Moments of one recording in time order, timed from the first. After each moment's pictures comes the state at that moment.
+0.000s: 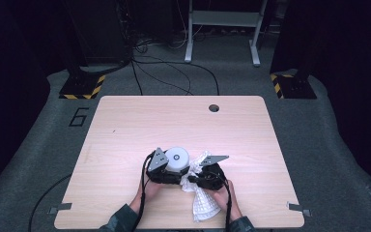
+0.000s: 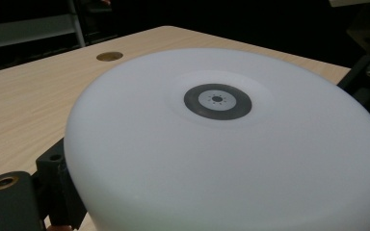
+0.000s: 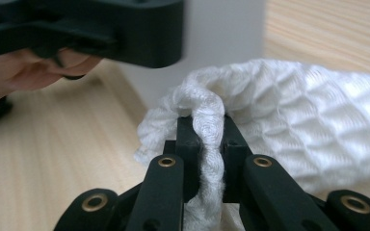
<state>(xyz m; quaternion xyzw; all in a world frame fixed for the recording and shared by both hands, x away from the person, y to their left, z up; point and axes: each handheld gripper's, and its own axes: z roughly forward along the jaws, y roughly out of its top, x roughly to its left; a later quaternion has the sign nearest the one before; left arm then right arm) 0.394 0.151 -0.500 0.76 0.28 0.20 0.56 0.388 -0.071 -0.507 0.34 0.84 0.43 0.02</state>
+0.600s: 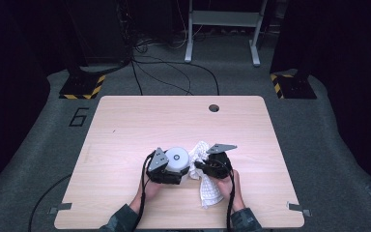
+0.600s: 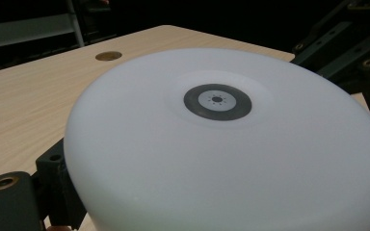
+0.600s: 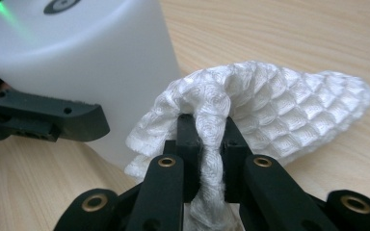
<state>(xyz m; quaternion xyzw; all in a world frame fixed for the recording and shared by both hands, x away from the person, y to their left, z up) 0.394 0.151 -0.500 0.76 0.27 0.20 0.55 0.409 -0.086 -0.479 0.37 0.81 0.44 0.09</state>
